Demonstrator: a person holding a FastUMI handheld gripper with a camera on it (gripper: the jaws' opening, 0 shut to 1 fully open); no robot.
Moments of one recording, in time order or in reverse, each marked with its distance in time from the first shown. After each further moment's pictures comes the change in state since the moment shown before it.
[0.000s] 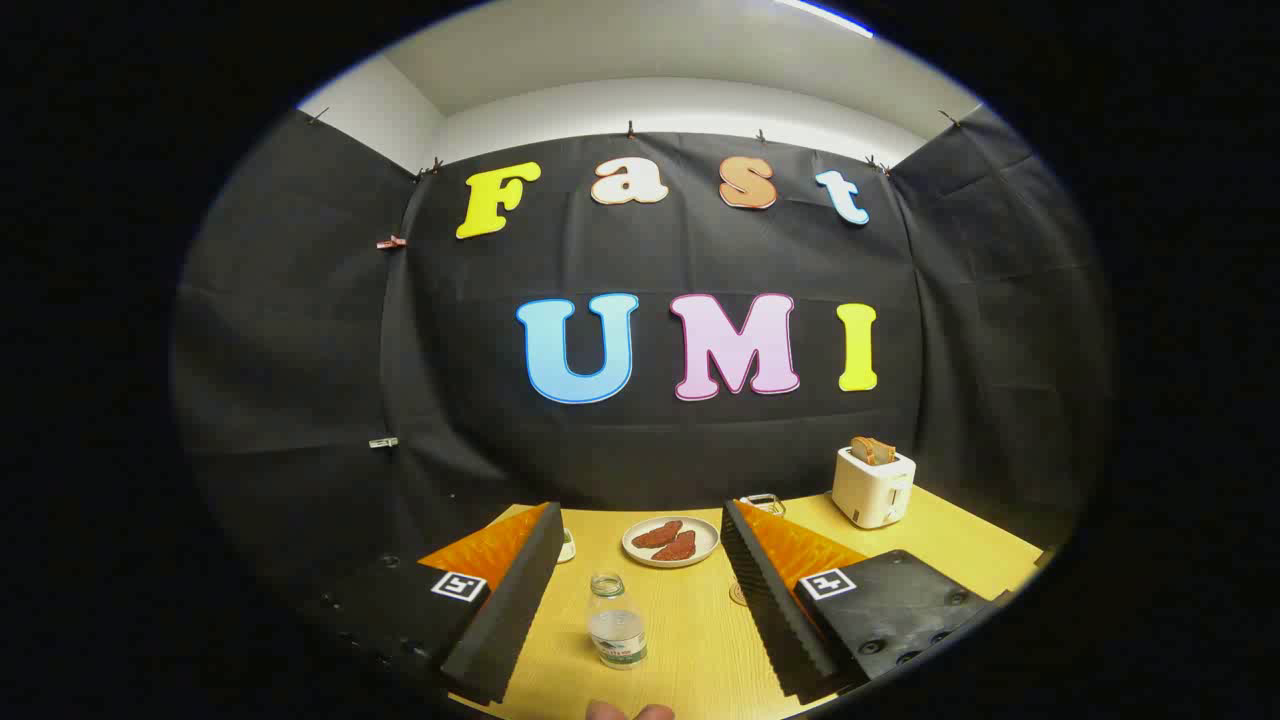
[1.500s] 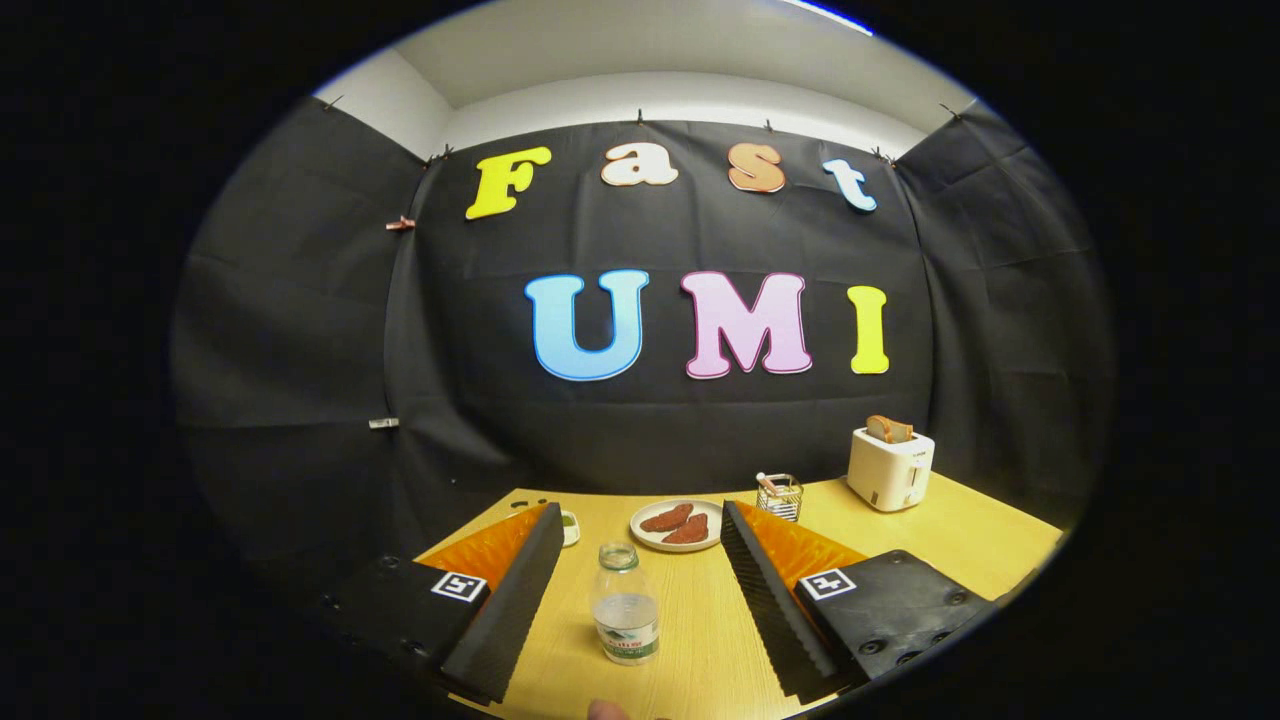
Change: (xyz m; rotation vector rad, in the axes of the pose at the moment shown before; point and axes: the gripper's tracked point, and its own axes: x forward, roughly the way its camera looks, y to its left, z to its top) arm 0.014 0.008 -0.077 -0.030 0.026 0.026
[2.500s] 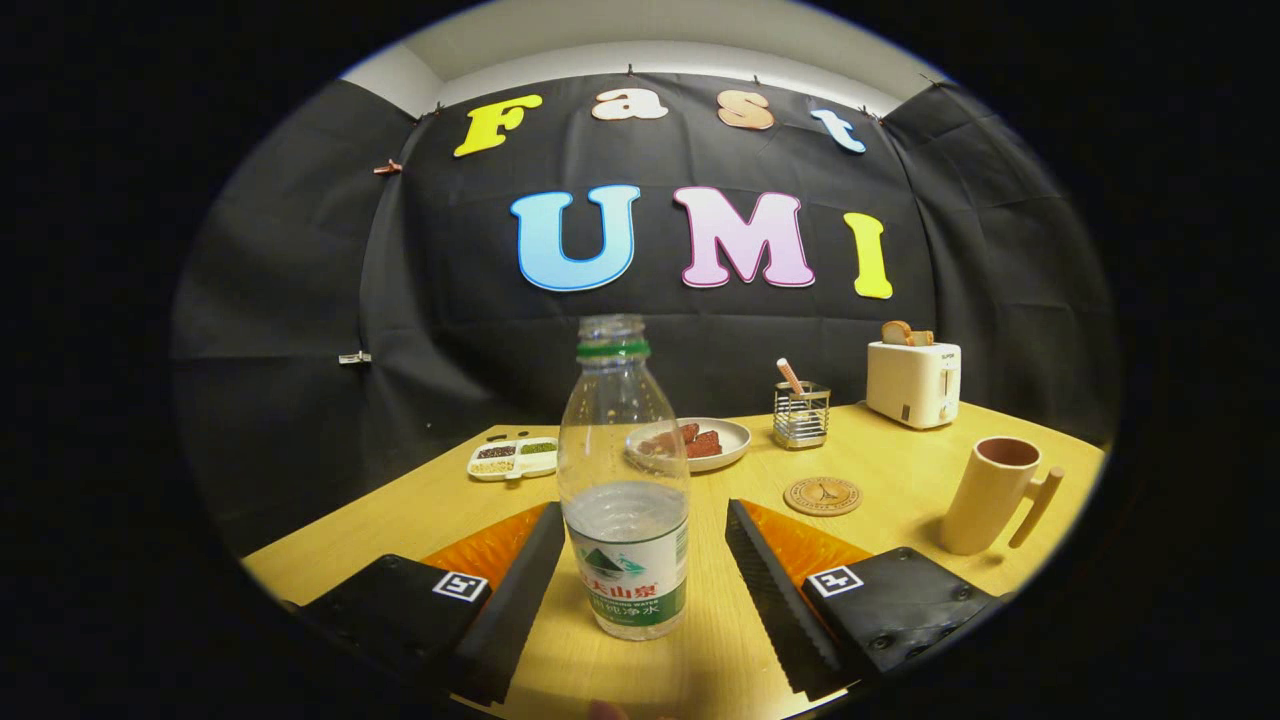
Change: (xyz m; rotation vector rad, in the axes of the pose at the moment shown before) arm 0.069 0.003 -0.177 0.036 0.075 -0.027
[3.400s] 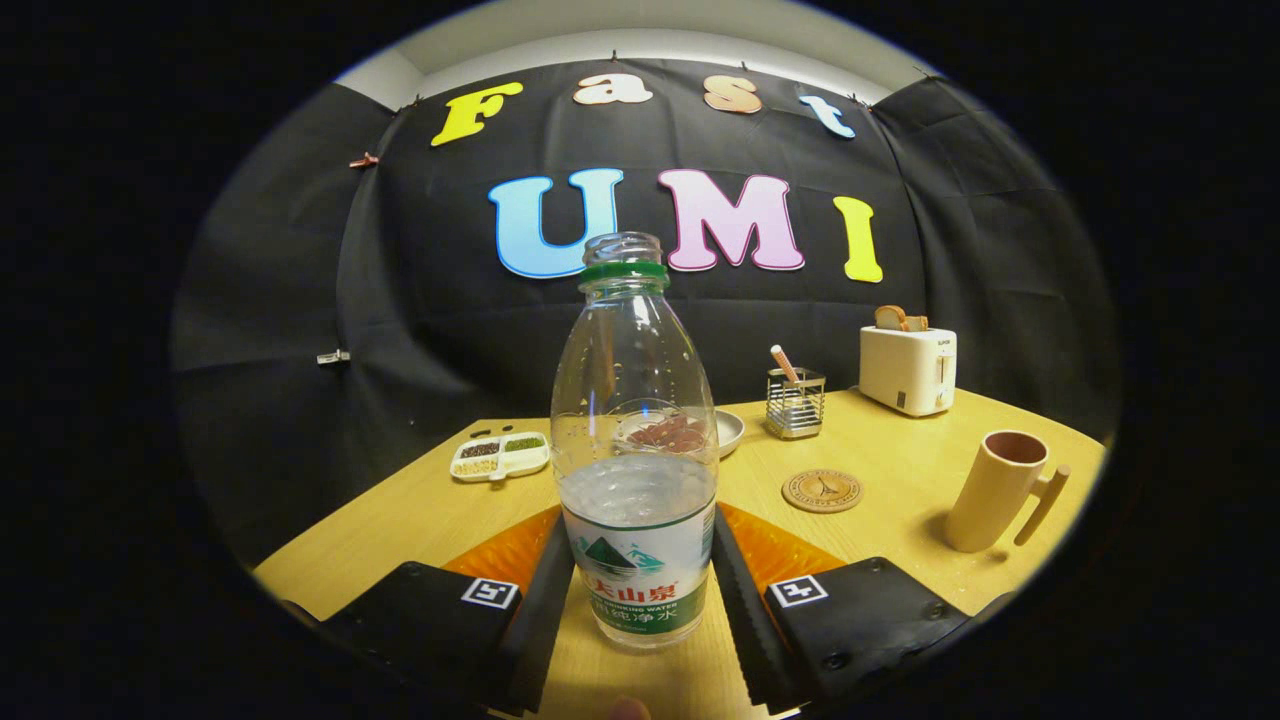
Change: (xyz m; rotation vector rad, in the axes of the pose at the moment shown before) arm 0.014 -0.013 0.023 0.031 0.029 -0.064
